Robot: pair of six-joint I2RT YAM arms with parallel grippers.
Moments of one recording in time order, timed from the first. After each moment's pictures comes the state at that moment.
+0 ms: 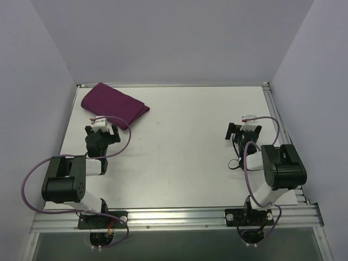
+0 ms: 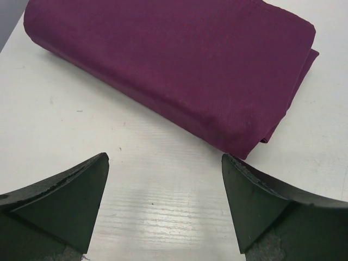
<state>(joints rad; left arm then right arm) 0.01 1.55 0.37 1.00 -0.02 -0.04 0.02 1.64 0.34 1.06 0.16 0.04</state>
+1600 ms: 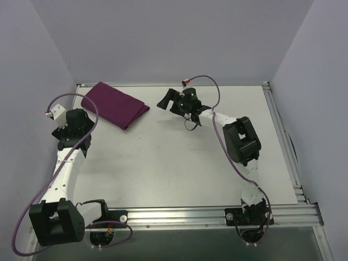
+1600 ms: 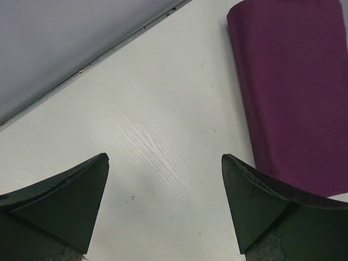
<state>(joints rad) 0.08 1.14 0.88 -0.36 -0.55 -0.62 0.47 2.14 1.51 0.20 -0.23 0.75</state>
